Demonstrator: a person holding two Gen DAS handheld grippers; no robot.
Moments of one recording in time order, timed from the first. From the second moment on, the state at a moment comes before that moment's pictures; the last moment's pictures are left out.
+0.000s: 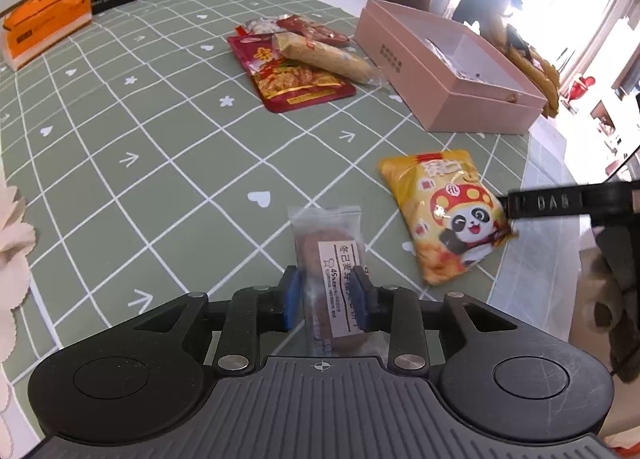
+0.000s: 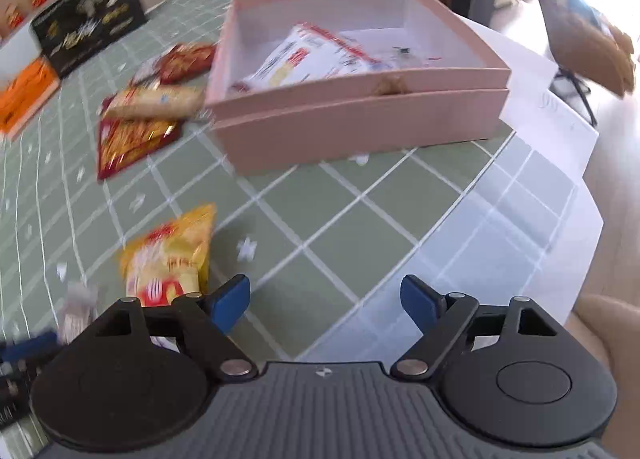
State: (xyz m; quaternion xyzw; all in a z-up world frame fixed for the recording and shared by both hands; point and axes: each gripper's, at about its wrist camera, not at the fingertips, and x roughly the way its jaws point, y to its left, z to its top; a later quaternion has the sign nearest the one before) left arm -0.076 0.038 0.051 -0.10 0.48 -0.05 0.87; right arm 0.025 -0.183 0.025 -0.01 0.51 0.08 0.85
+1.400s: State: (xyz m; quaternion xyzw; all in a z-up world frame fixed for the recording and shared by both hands) left arm -0.081 0.044 0.050 -0.07 0.46 -0.05 0.88; right arm 0.007 -0.133 0.027 0.00 0.53 0.10 0.84
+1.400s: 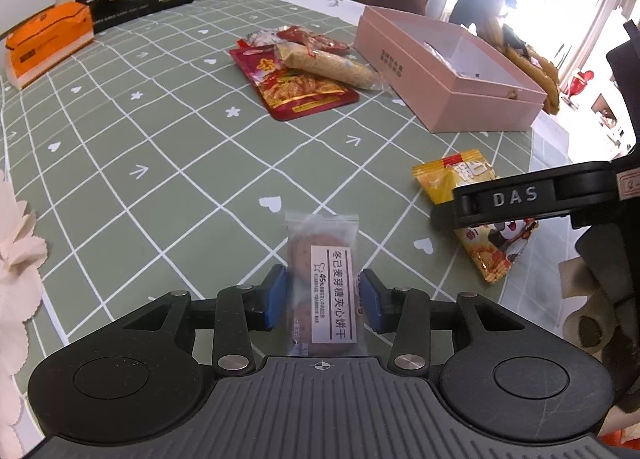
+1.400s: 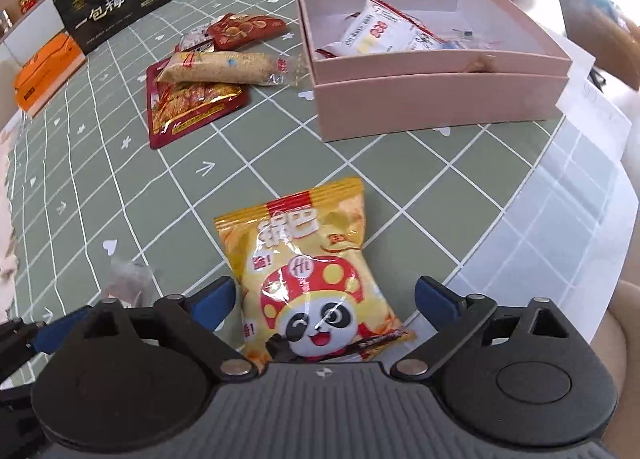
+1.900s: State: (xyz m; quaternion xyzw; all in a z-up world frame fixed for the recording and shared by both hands) left arm -0.082 0.045 0.048 -0.08 0.46 -0.05 0.88; right arm -0.002 -0.134 0.018 -0.06 0.49 0.11 0.86
